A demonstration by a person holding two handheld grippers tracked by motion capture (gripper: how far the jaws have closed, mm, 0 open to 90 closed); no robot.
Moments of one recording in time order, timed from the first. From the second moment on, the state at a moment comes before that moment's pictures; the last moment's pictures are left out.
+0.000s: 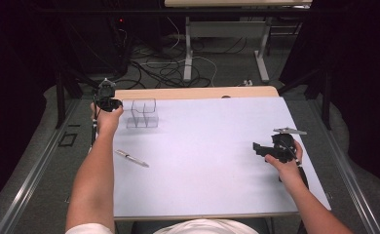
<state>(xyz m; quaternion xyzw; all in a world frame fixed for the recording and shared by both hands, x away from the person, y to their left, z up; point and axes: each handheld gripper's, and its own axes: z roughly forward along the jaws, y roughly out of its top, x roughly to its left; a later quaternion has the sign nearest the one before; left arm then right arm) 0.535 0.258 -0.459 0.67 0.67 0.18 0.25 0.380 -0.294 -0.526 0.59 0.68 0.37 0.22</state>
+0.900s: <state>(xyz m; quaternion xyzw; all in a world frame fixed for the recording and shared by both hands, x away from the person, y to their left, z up) 0.463 0.202 -0.445 0.72 0.62 0.14 0.28 0.380 -0.291 -0.525 0.59 0.68 0.38 0.22</state>
